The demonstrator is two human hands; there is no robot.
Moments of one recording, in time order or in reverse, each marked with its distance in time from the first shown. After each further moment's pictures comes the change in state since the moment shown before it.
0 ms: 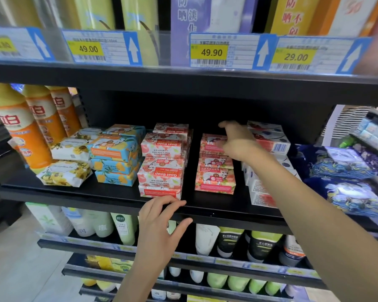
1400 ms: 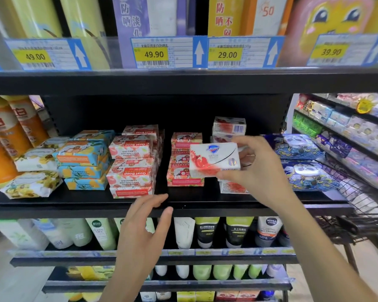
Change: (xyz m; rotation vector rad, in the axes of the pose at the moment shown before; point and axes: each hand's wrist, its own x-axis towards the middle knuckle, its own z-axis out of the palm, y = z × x) left_hand 0.001 0.074 -0.031 -0.298 -0.074 -0.256; right_hand -0.149 0.070 -0.023 0.545 0.326 -0.089
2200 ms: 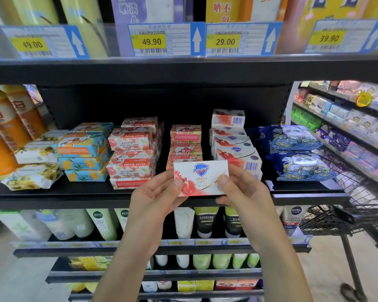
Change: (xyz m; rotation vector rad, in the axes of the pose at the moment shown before) left_hand 0.019 0.042 0.006 -0.819 -0.177 -0.405; right_hand -0.078 -0.008 0.036 0.694 -0.019 0.330
